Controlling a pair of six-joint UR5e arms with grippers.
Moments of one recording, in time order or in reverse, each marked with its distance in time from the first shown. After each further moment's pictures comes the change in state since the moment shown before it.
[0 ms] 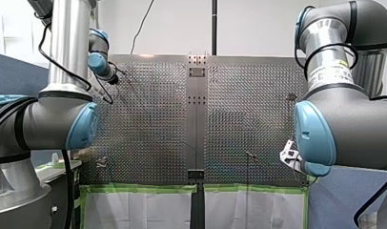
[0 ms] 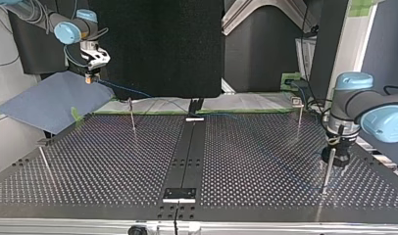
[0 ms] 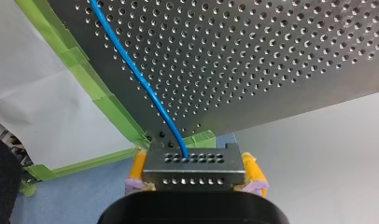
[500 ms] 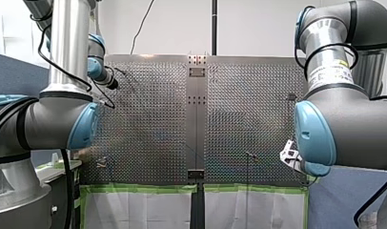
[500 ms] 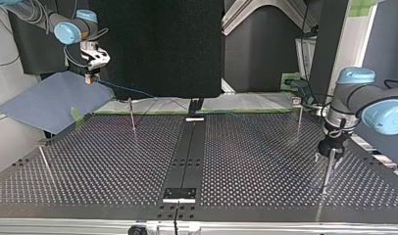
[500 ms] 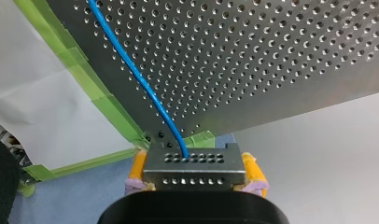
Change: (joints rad) left arm 0.039 0.000 -0.058 0.037 0.106 -0.128; right arm 0.000 0.000 -0.001 0.000 0.000 -0.002
